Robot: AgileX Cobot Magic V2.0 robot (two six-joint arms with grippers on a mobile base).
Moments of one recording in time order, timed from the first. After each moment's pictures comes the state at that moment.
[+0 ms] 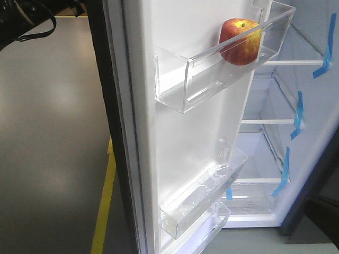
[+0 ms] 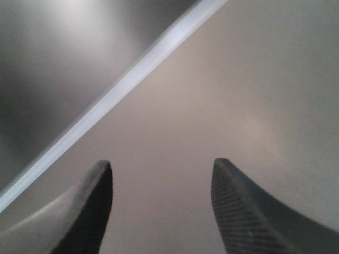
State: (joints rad) left arm -0.06 1.88 -1.69 1.10 -1.09 -2.14; right arm -0.03 0.35 -0.52 0.89 0.82 -0.75
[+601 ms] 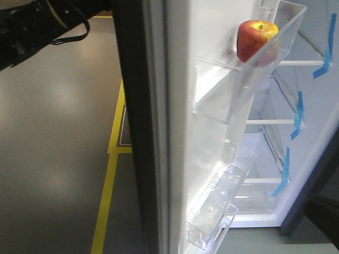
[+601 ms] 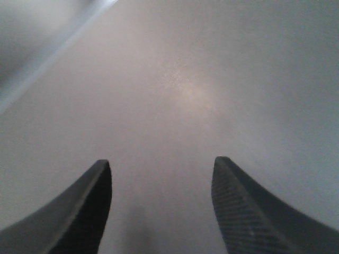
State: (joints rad) left arm -0.23 1.89 -1.70 1.06 -1.13 -2.15; right arm -0.03 0.35 -0.52 0.89 0.82 -0.75
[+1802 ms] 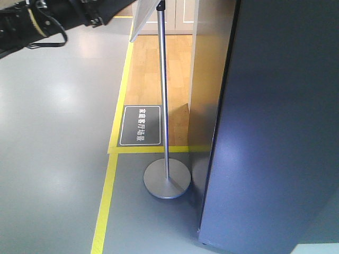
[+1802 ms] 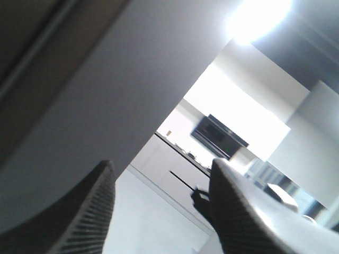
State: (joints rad) left arm -0.09 1.89 -1.70 1.26 -1.21 -2.15; right arm -0.03 0.92 -0.84 0.71 0.11 -0.77
